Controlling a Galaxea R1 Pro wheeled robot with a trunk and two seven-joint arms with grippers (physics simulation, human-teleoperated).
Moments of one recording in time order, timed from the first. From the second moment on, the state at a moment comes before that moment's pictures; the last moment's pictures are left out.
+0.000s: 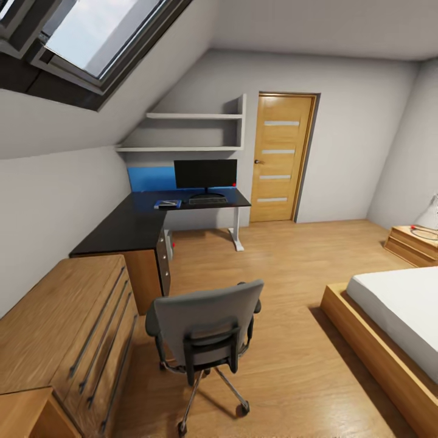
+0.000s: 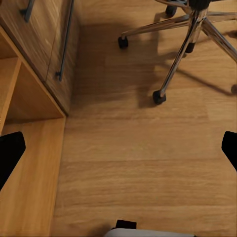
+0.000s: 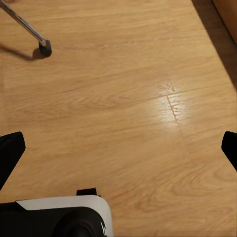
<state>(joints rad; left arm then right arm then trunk) 0.03 -0.05 -0.27 -0.02 0.22 -0.98 0.23 0.03 -0.02 0.19 0.02 -0.20 -0.90 -0.17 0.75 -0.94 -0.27</state>
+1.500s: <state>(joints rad) 0.03 -0.05 -0.27 -0.02 0.22 -0.98 0.24 0.03 -0.02 0.19 0.01 -0.20 -0.83 -0.08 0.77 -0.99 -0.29</state>
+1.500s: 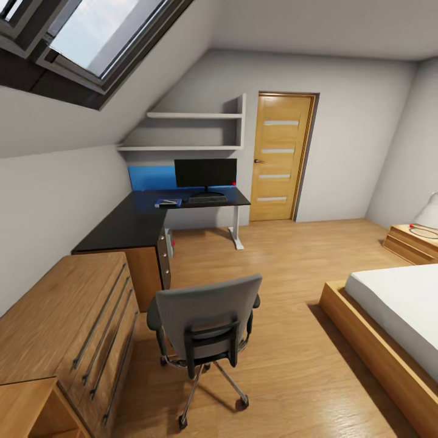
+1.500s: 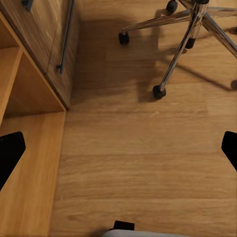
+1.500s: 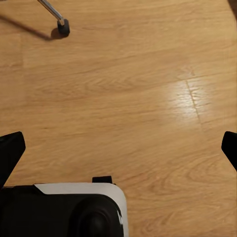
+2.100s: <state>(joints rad) 0.03 -0.06 -0.18 -0.50 0.29 -0.35 0.24 0.02 -0.02 0.19 -0.19 -0.20 -0.74 -0.09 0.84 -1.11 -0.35</state>
